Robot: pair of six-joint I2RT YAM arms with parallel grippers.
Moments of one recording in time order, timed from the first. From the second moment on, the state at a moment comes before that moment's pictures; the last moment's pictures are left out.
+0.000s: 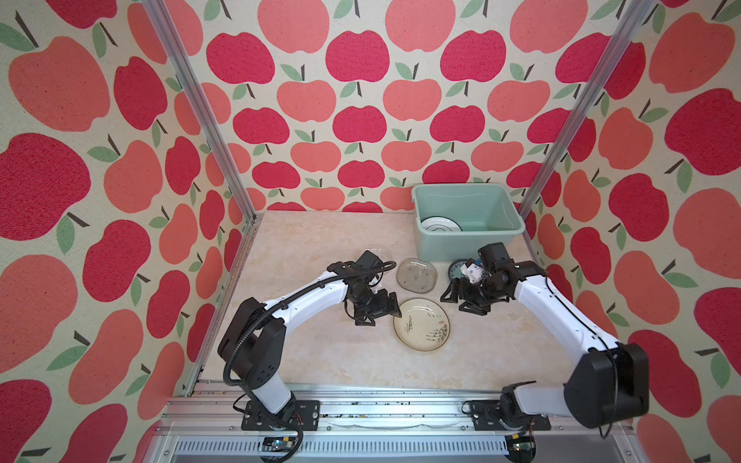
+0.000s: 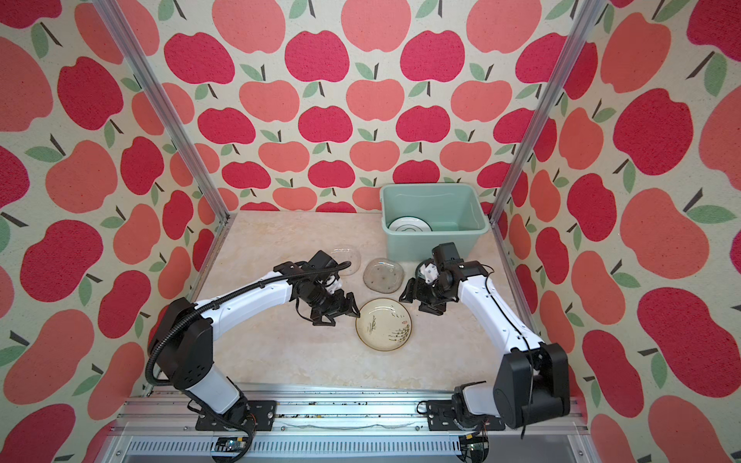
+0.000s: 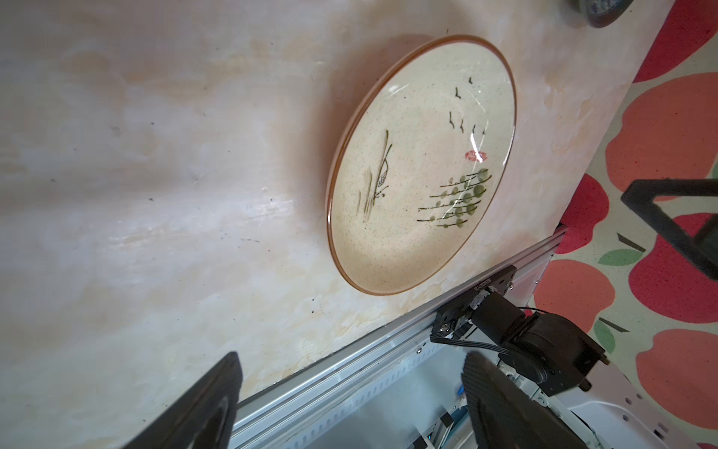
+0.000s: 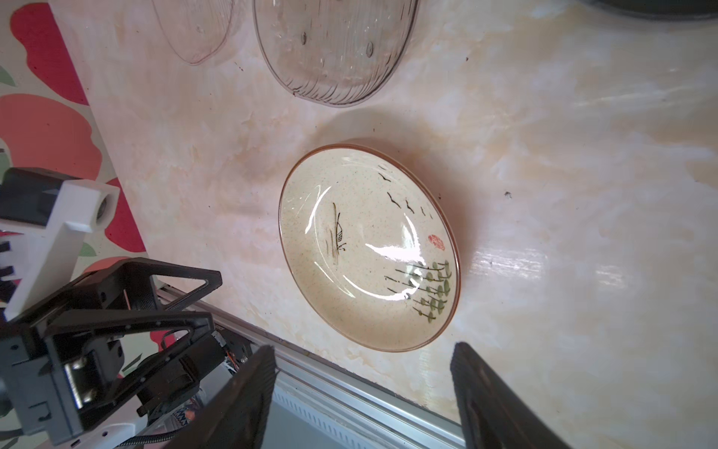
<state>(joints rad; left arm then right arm) -0.69 1.67 1.22 -0.81 0.50 -0.75 0.30 1.40 1.09 -0.98 -0.48 0.43</state>
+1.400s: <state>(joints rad) -0.71 1.97 1.27 -0.67 0.62 -0.83 0.29 1.71 1.01 -0.89 -0.64 0.10</state>
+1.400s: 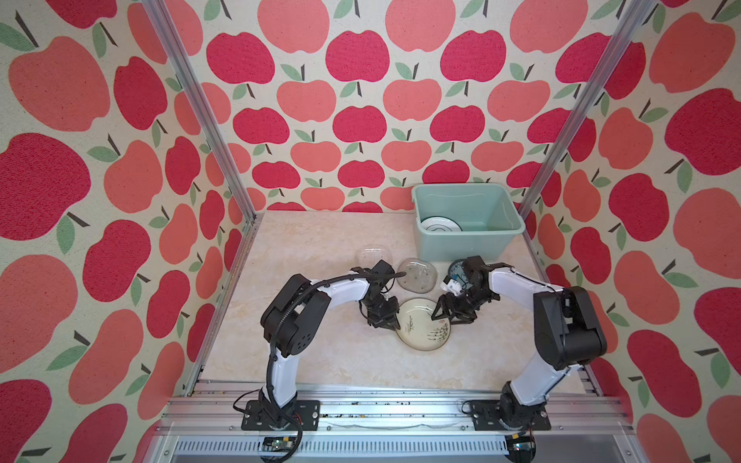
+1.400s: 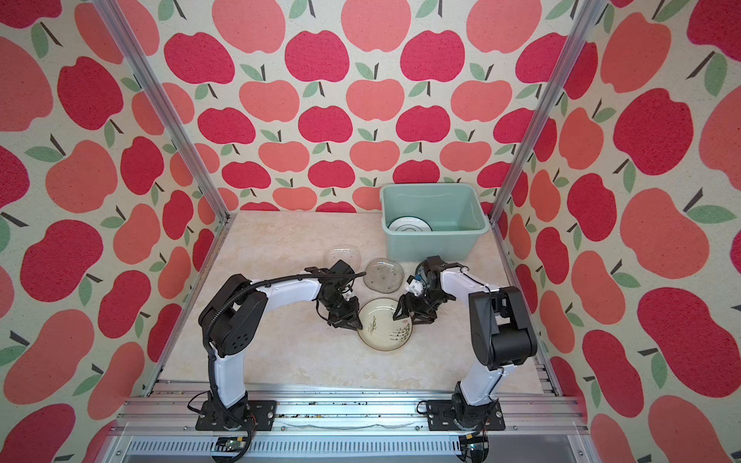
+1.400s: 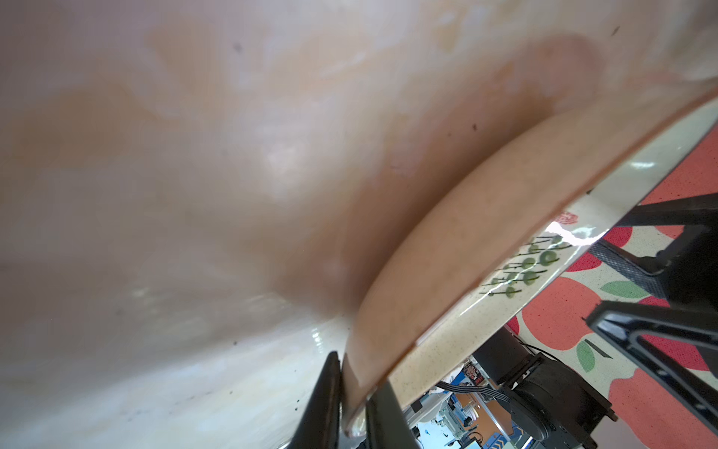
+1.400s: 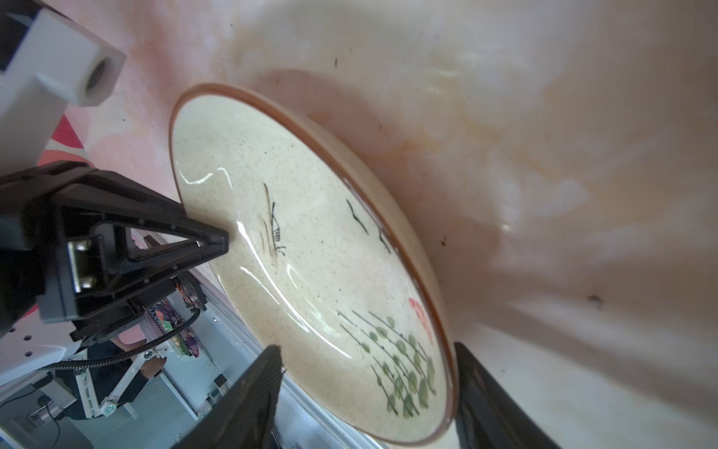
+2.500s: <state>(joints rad) -0.70 2.02 1.33 -0.80 0.65 -0.78 0.30 1.77 0.98 -0.81 -0.75 0.05</state>
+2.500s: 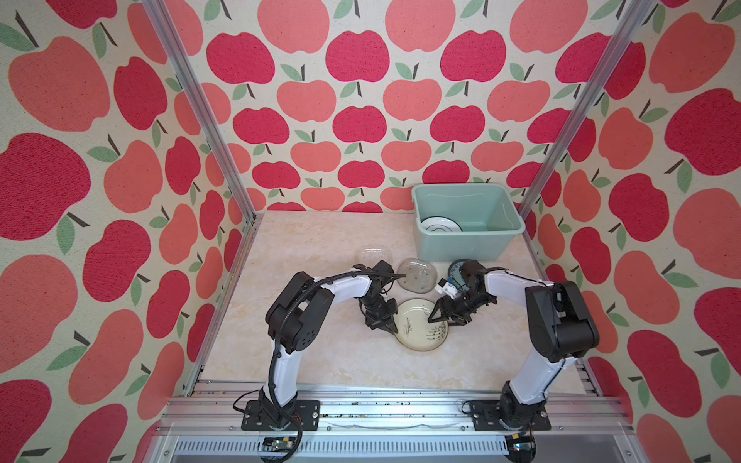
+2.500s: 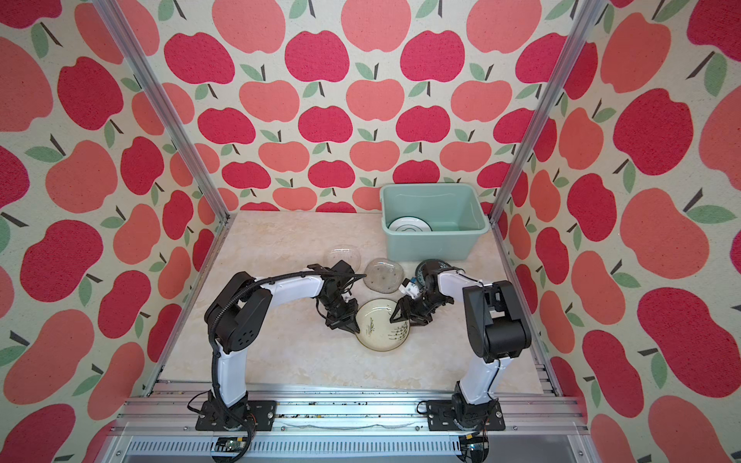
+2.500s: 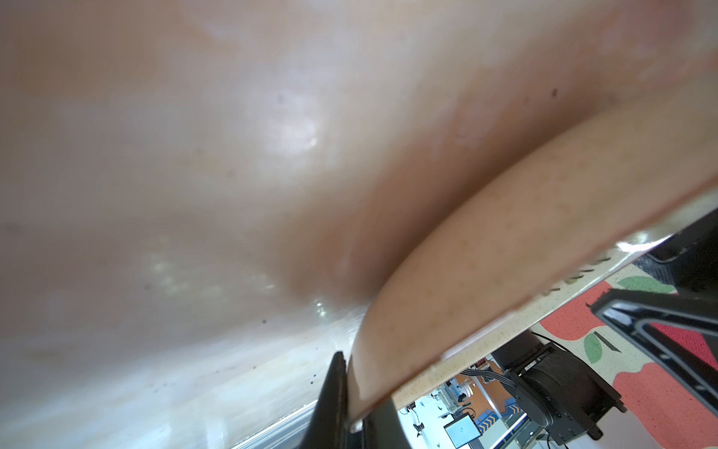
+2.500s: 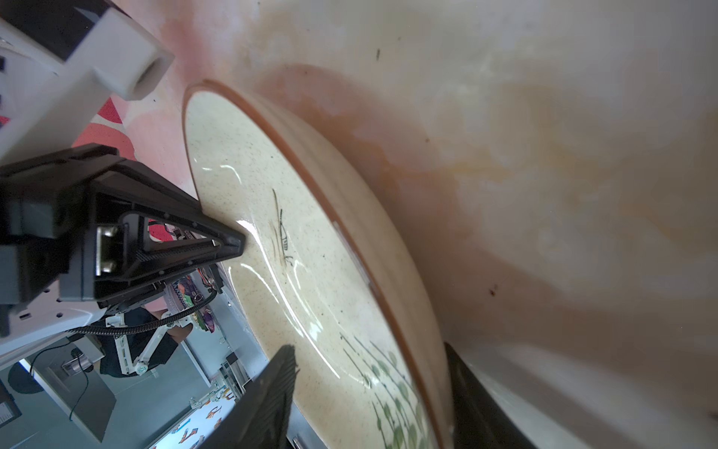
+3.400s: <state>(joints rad) -0.71 2.02 1.35 -0.83 0.62 -0.76 0.30 1.68 0.99 -0.88 -0.66 0.05</state>
